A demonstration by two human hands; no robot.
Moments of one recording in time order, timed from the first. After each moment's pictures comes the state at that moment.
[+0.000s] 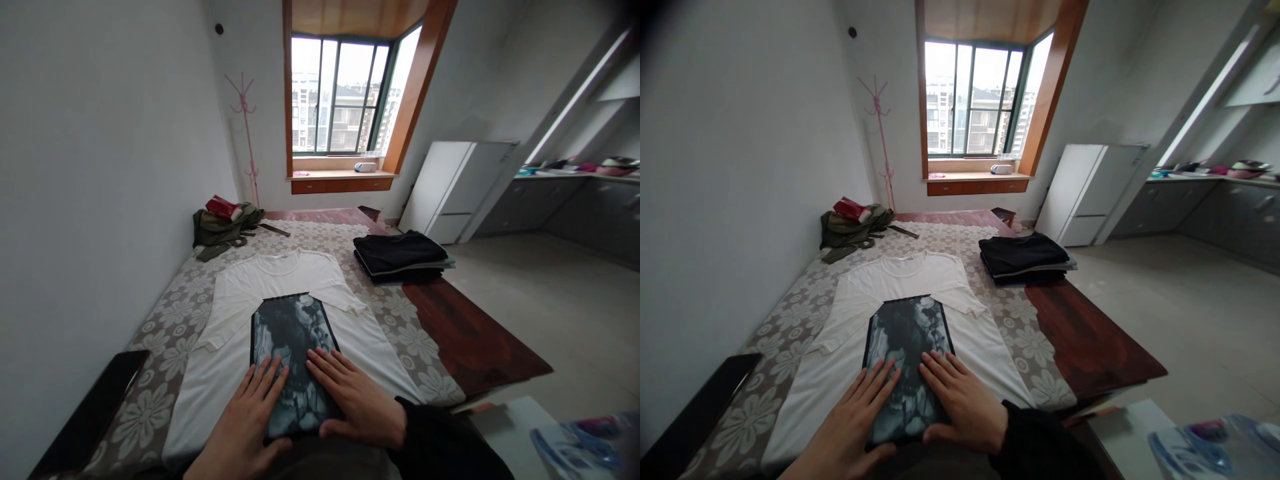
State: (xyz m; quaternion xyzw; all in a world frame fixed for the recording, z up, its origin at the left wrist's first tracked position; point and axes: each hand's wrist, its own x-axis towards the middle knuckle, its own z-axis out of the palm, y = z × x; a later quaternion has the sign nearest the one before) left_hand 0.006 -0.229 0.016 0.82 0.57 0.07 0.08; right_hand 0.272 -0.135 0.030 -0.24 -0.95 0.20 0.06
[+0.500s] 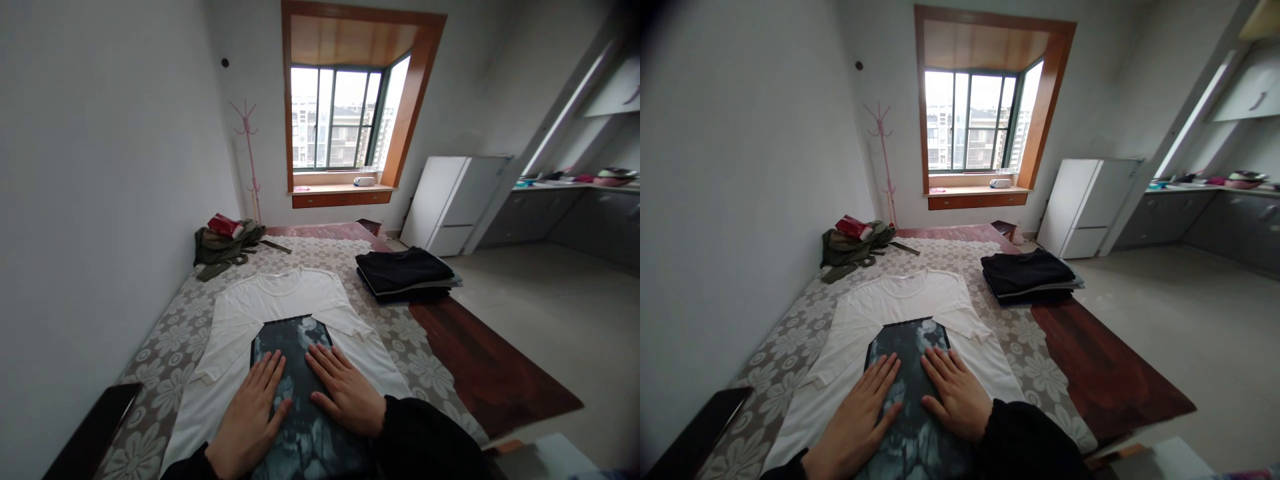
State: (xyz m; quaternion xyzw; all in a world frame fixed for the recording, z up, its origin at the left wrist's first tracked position) left_hand -0.009 -0.168 0.001 0.80 0.59 0.13 0.02; right_hand 0.250 -0.080 0.019 -0.30 -0.93 0.19 0.08
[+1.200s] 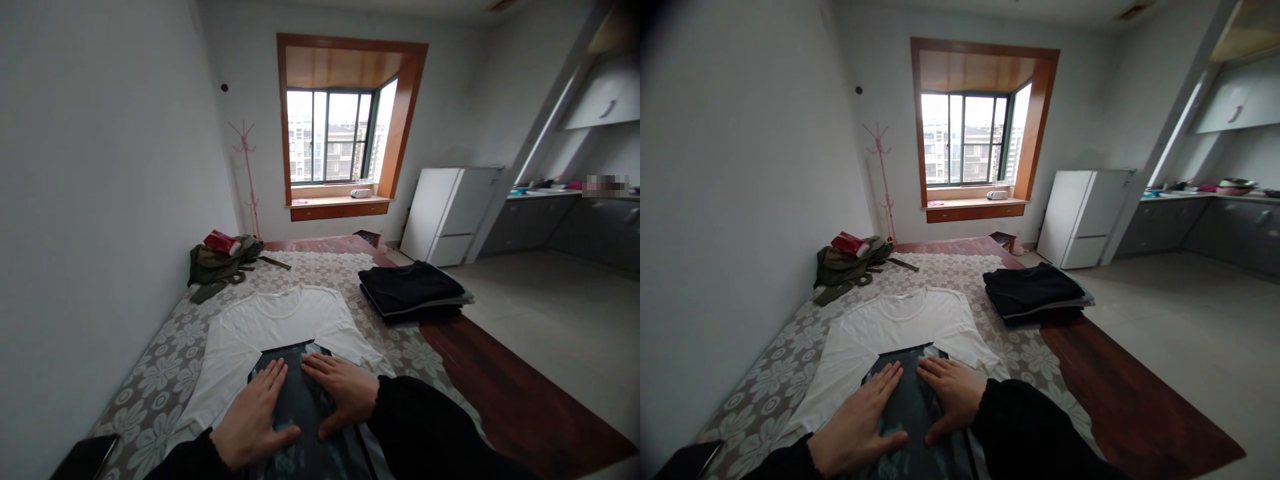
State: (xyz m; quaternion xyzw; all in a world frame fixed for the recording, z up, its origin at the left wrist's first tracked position) left_hand -0.018 -0.101 0.050 0.79 0.58 0.05 0.17; right_hand 0.231 0.002 0.029 -0.23 -0.94 0.24 0.05
